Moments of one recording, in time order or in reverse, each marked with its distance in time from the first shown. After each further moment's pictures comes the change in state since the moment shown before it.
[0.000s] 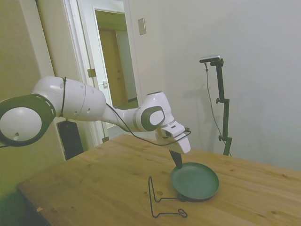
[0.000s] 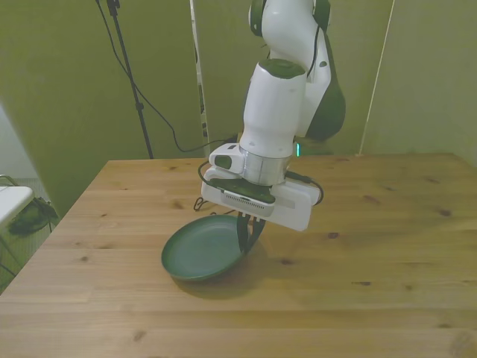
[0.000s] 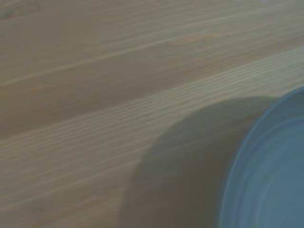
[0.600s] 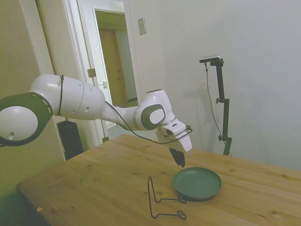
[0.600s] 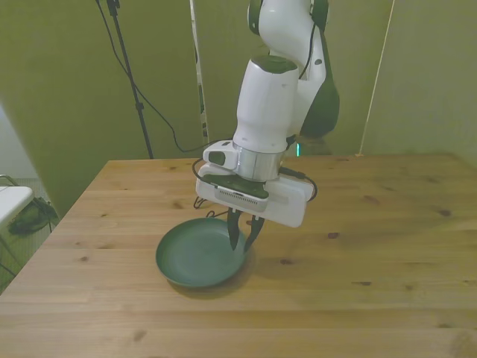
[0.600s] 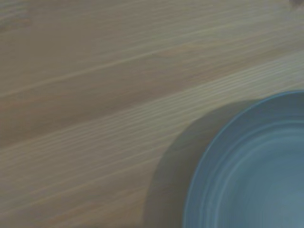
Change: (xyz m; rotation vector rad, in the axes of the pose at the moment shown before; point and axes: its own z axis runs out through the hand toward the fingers) arm 0.009 0.005 -0.025 0.050 0.003 0.008
